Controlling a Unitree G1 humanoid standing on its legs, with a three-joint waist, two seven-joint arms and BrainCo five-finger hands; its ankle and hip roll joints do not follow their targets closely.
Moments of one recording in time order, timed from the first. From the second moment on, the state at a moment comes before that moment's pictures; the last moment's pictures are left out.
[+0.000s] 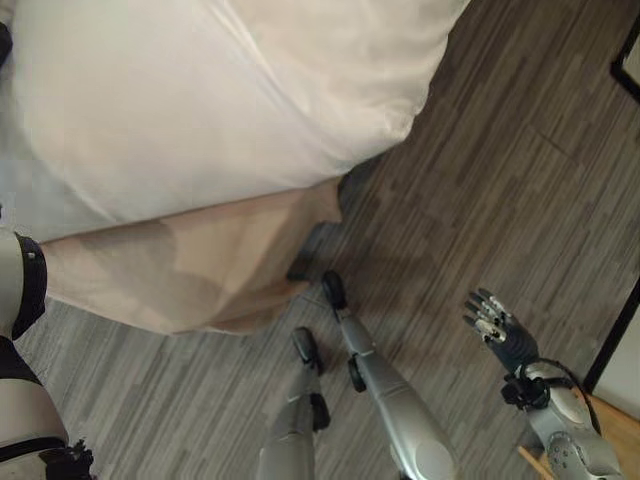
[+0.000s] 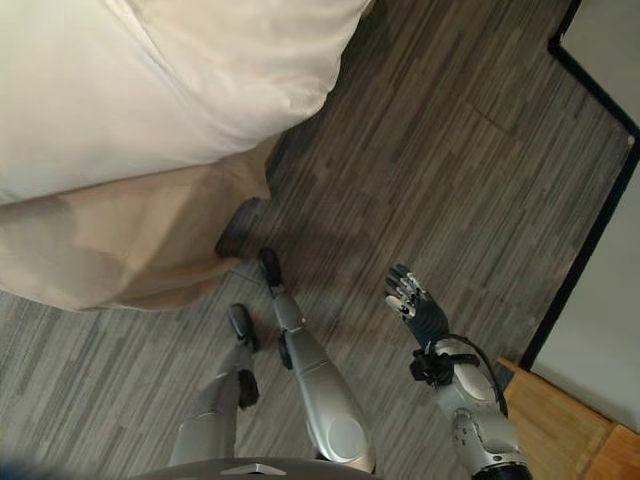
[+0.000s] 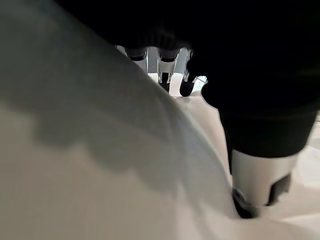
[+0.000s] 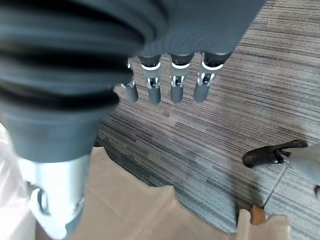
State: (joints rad) left arm -1.67 1.10 -0.68 1.23 -0.03 -0.03 0.23; right arm 0.17 -0.43 0.09 0.00 0.69 -0.08 0.15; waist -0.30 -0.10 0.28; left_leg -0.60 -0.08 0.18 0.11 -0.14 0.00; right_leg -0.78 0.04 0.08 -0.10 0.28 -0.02
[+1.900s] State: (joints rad) left arm 0.31 0.69 -0.30 0.36 0.60 -0.12 -0.30; right arm 0.29 -0.46 -0.09 0.10 0.59 -0.02 0.16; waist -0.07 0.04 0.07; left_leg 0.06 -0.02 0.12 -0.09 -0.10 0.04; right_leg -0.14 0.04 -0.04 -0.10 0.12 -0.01
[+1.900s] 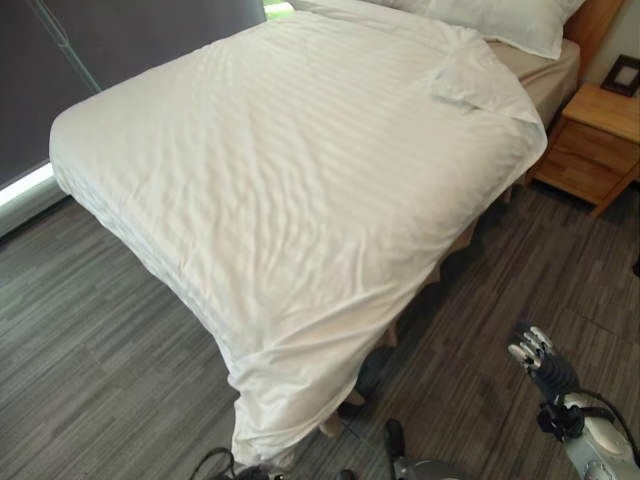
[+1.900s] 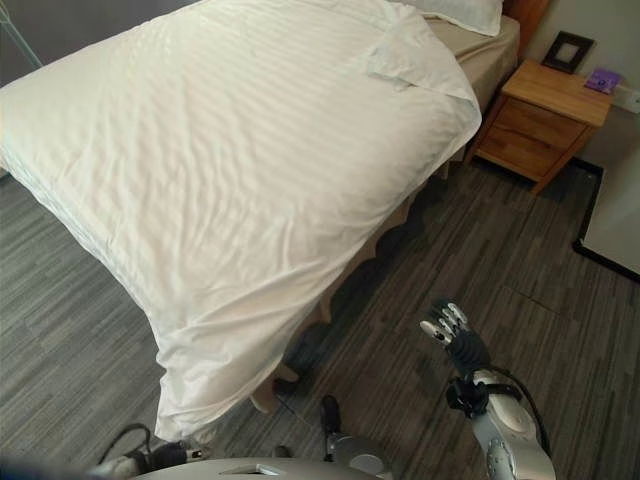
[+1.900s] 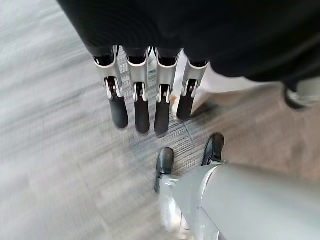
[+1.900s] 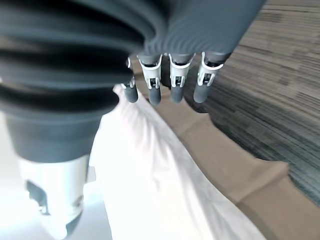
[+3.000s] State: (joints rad) left arm 0.11 0.56 -0.24 0.20 -0.76 0.01 -0.41; right arm 0.26 -0.42 0.03 0.11 0.62 -0.02 0.26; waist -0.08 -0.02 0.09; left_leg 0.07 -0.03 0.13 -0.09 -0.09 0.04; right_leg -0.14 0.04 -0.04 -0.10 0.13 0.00
